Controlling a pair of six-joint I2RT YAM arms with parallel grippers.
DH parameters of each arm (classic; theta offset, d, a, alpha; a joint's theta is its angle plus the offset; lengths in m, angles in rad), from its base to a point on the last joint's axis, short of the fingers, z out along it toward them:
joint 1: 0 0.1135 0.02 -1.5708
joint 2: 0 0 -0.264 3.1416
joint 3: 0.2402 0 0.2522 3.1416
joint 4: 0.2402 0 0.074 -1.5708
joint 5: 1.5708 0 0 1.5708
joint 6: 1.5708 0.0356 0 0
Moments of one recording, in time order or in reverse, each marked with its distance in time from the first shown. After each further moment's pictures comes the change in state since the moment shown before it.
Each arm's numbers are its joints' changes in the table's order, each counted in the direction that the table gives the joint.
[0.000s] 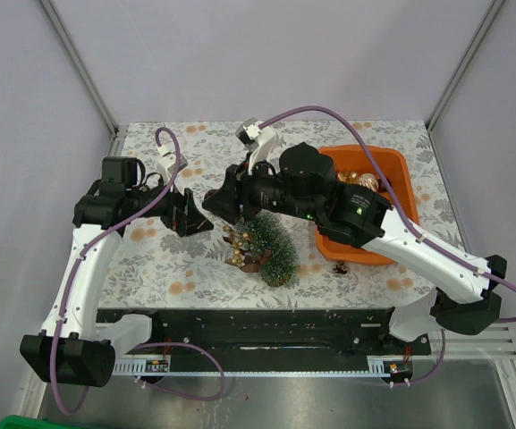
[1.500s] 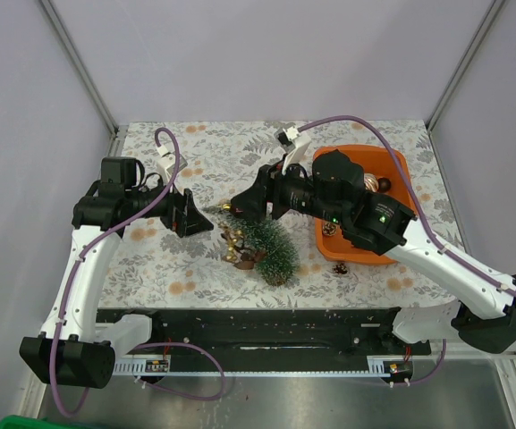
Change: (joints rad) left arm 0.000 -0.011 0.000 0.001 0.000 0.000; right arm -0.121 -0.182 -0.262 -0.078 -0.008 0.066
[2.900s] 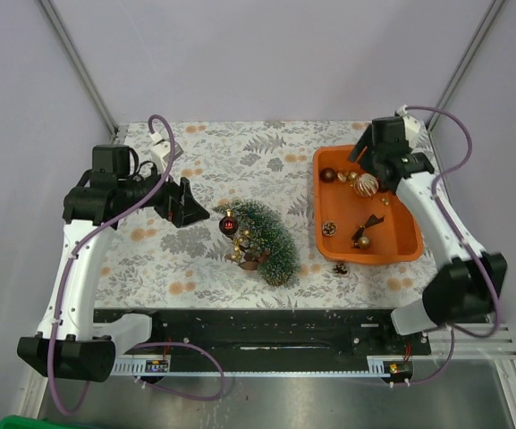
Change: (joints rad) left arm 0.000 0.034 0.138 0.058 -0.062 0.005; right arm -0.748 0.117 -0.100 0.192 0.317 0.142
